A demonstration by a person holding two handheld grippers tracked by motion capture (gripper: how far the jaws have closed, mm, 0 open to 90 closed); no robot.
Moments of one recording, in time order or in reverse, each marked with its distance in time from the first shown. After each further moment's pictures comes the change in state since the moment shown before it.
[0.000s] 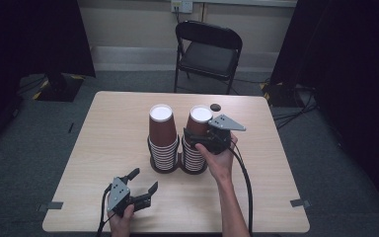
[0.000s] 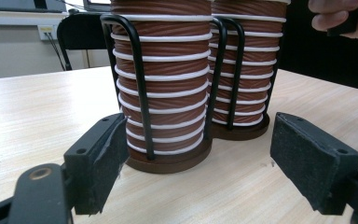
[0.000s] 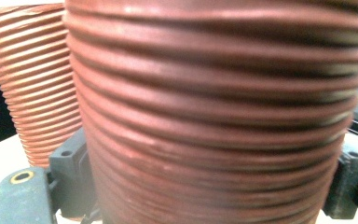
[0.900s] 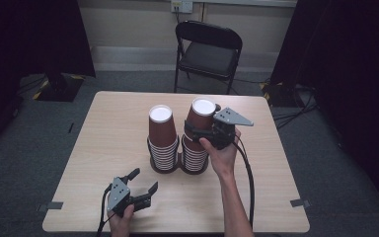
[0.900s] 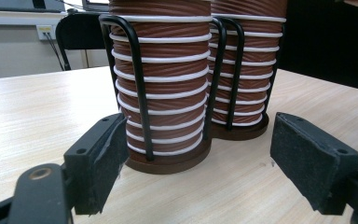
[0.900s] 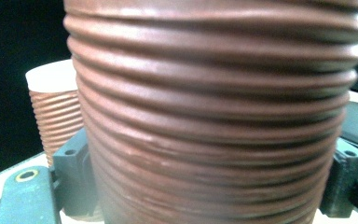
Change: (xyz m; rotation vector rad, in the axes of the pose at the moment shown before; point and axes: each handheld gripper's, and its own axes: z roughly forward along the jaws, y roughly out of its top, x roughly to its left) left arm 0.000 0.000 0.000 -0.001 -0.004 -0.004; right arm 0.001 0.028 -0.014 -0.088 0.039 -0.007
